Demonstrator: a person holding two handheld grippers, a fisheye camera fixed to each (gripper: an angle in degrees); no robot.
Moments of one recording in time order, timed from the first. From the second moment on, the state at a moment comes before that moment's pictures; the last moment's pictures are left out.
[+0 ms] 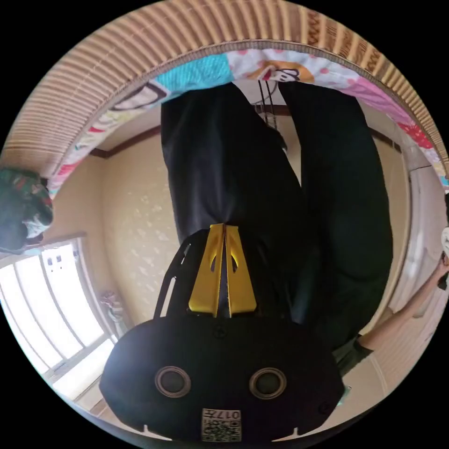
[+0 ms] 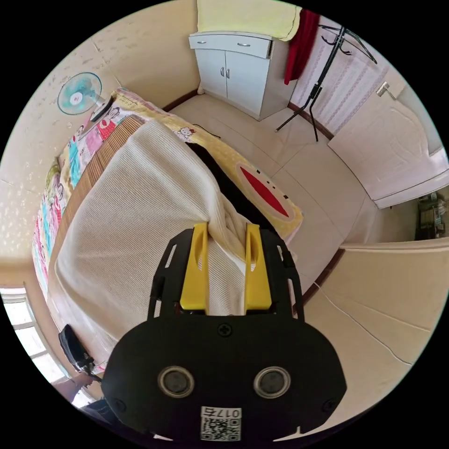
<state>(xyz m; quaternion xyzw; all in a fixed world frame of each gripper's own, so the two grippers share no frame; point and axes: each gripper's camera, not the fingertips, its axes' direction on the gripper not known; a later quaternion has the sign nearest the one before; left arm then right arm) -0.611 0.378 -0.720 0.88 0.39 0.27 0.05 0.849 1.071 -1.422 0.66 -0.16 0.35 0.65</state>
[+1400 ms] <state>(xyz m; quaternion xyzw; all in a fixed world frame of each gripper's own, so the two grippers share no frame) -0.534 0.352 -1.221 0.46 0.45 0.64 -0.41 0.715 1.105 -0.998 0.66 -0.71 0.25 0.05</state>
